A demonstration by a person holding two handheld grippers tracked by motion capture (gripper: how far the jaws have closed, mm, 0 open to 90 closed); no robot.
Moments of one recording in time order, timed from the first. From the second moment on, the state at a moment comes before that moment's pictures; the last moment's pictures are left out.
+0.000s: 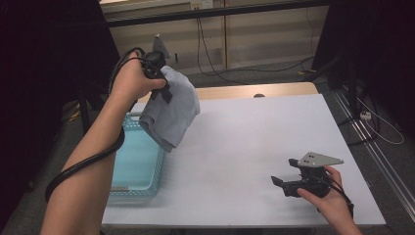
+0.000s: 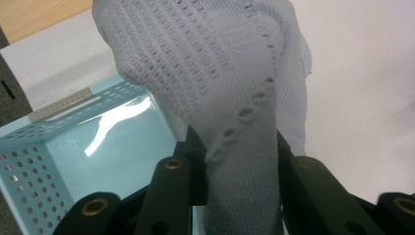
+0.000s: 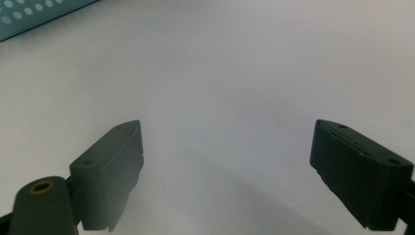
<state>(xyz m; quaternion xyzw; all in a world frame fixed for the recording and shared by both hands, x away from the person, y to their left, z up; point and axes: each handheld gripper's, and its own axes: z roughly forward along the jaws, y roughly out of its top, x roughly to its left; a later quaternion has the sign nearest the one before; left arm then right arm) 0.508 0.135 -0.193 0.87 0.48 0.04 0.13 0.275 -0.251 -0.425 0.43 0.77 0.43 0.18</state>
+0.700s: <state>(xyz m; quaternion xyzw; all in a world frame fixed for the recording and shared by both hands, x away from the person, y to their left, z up) 0.520 0.174 -0.183 0.85 0.51 0.06 0.14 0.275 -0.251 -0.426 0.44 0.77 0.43 0.18</state>
